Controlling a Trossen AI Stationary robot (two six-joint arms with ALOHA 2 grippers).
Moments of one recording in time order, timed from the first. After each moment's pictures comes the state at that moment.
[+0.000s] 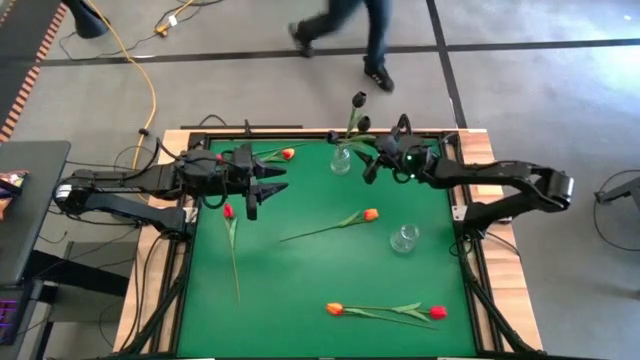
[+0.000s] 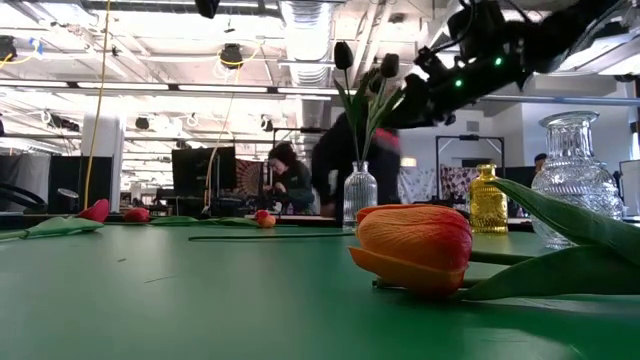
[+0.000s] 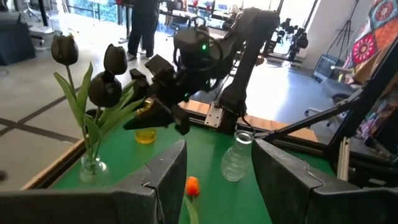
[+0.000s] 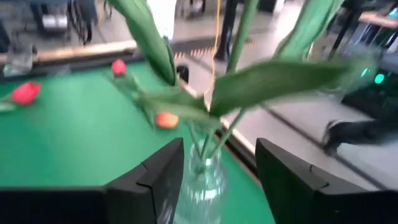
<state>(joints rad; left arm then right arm) 0.04 0.98 0.98 -0.13 -0.15 -0.20 -0.45 1.27 0.64 0.36 0.16 -0.05</state>
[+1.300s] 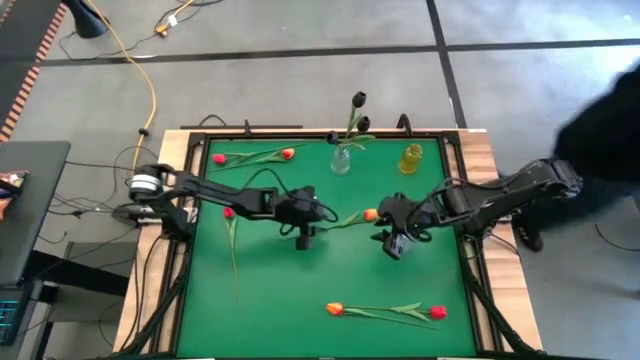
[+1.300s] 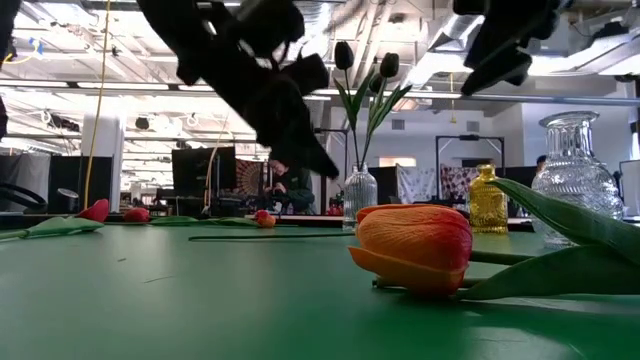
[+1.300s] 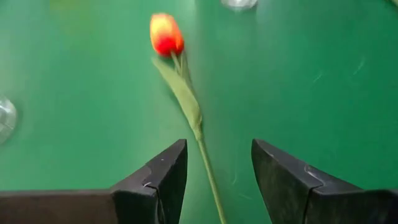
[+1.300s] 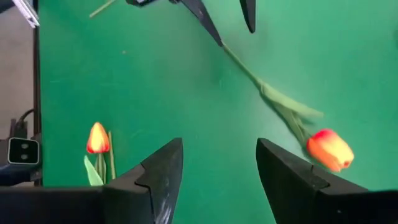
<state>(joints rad) 0.04 1.73 0.95 0.08 0.00 0.05 0.24 1.17 0.95 -0.62 0.16 0.61</state>
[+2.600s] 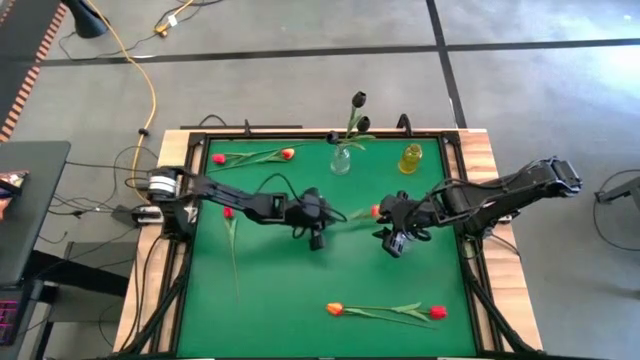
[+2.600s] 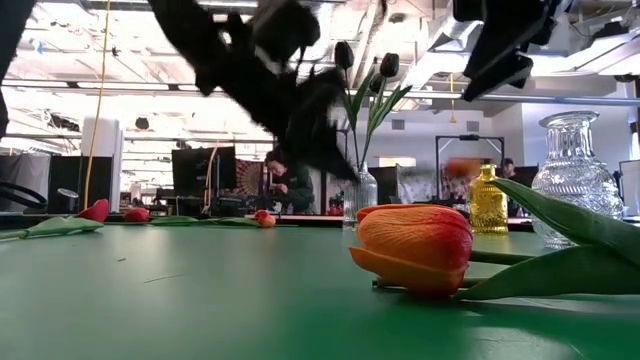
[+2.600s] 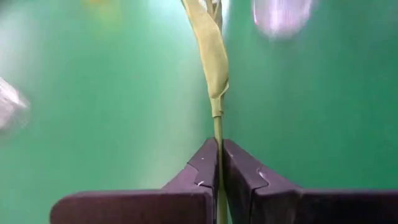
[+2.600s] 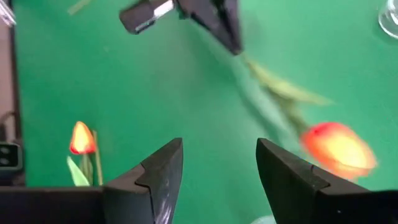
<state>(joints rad) 0.03 1.83 1.00 0.18 -0.10 -0.09 0.23 1.17 0.95 -0.64 0.19 0.62</state>
